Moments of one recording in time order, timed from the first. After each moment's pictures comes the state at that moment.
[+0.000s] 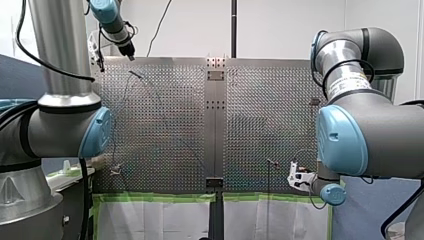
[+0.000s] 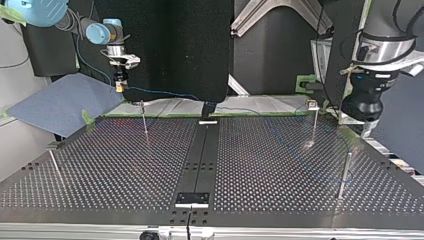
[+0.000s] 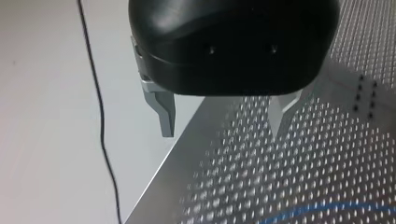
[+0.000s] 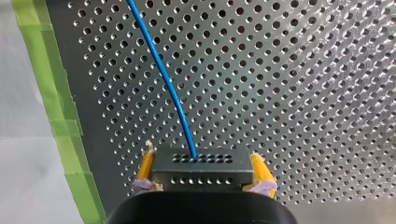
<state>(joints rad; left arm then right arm) 0.15 -1.26 -1.70 -3.53 -1.47 -1.98 1.62 -0.62 1.93 -1.28 1.24 1.69</state>
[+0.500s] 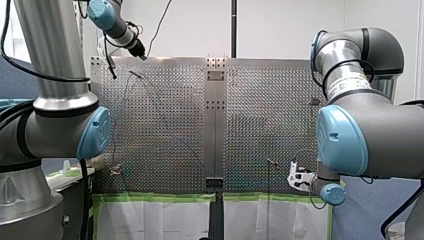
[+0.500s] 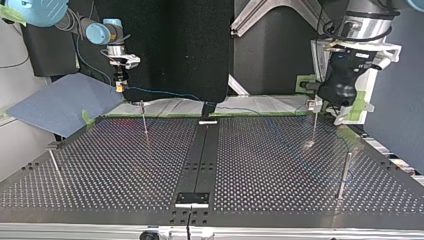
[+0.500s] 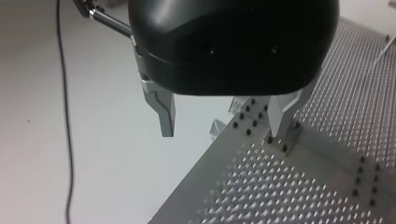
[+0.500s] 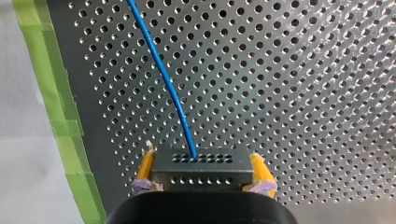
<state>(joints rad) 0.10 -1.17 -1.84 -3.39 -1.33 -2.10 1.62 -0.62 1.93 -1.28 1.24 1.69</state>
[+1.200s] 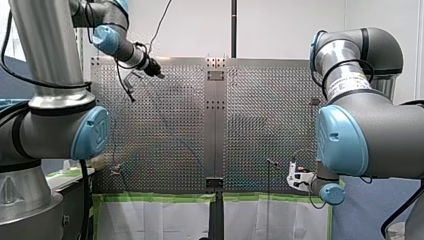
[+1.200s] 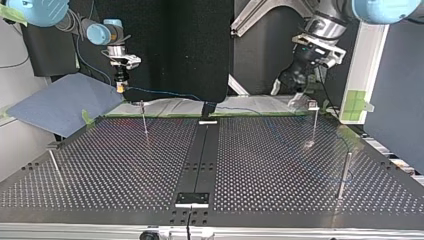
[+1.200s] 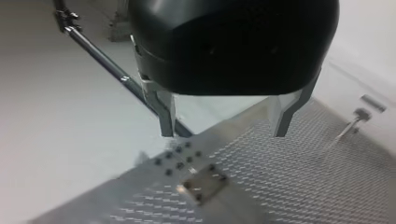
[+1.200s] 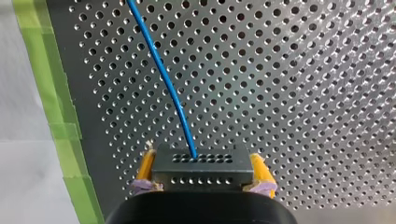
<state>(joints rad) 0.01 -1.23 -2.02 -3.21 -1.15 -2.25 1.63 -0.62 1.93 -1.28 1.24 1.68</state>
